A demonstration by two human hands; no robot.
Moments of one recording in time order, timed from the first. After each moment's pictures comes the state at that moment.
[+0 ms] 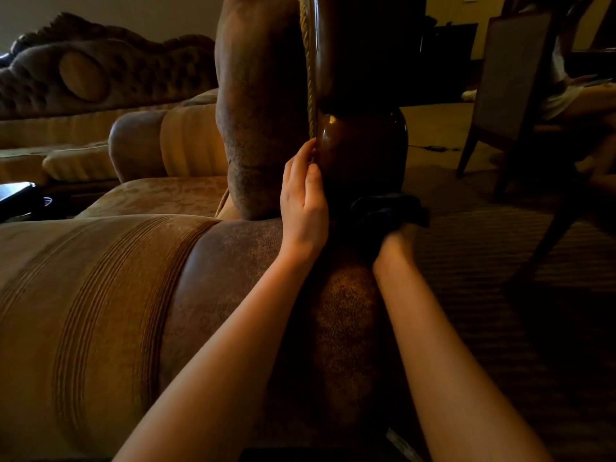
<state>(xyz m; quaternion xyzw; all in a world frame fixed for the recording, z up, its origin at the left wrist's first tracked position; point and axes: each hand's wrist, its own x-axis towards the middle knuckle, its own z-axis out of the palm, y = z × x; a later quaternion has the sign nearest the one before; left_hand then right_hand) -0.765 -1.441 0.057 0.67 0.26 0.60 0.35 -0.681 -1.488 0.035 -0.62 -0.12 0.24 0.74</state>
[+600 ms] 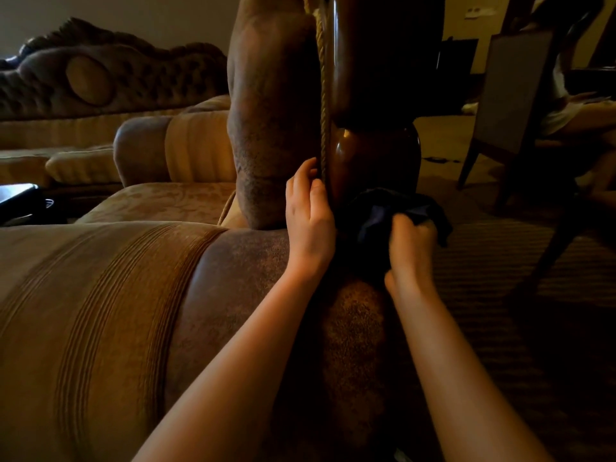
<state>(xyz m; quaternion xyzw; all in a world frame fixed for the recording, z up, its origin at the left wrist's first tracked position) -0.771 -1.440 0.058 0.65 0.29 0.60 0.36 -0.691 -1.506 0.061 -0.54 -0.18 0.24 0.78</state>
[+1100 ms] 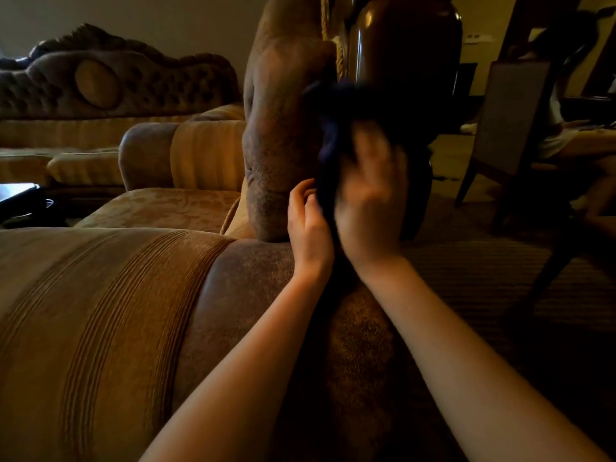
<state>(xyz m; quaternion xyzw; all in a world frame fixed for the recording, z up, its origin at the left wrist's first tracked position) -0.774 -1.432 0.064 0.55 0.29 0.65 0.44 -0.714 -1.456 0.094 -0.57 -0.54 -0.41 0.47</state>
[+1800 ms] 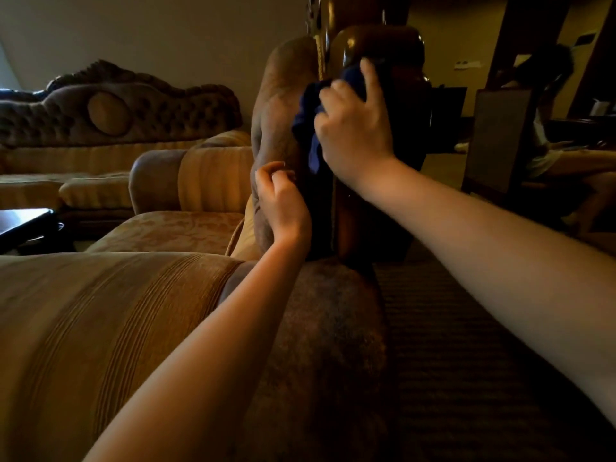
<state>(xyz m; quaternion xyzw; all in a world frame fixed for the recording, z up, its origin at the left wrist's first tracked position) -0.801 -1.427 0.147 0.49 0.32 0.70 0.42 -0.706 -1.439 0.221 -0.61 -0.60 -0.50 0.14</state>
